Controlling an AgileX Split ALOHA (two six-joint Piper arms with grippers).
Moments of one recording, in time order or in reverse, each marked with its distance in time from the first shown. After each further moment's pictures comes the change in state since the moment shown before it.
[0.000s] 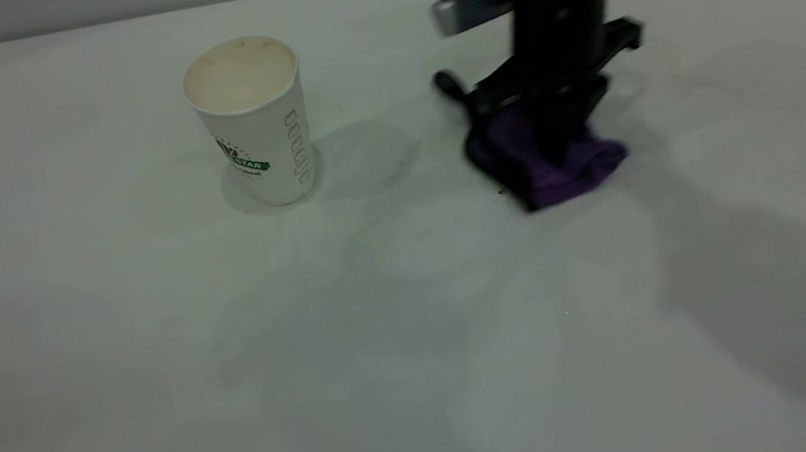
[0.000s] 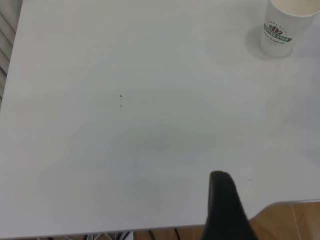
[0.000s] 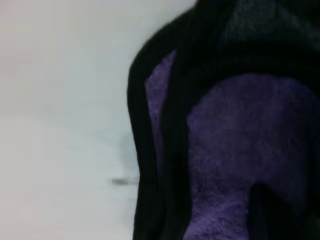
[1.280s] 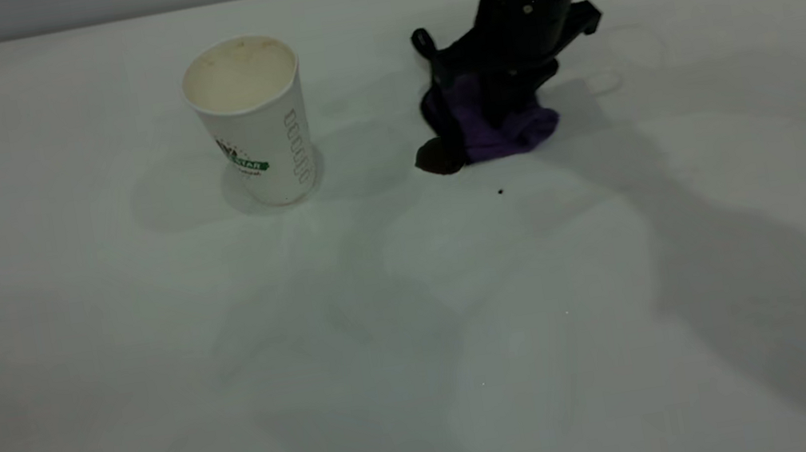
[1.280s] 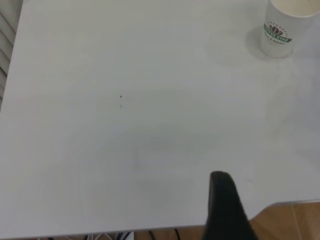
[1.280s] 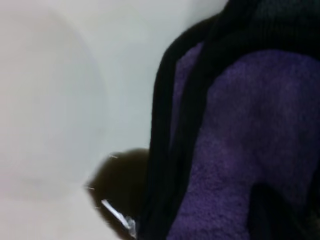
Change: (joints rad) left arm 0.000 0.000 0.000 0.001 0.000 0.000; right arm 0.047 -0.003 0.015 0.152 -0.309 -0.041
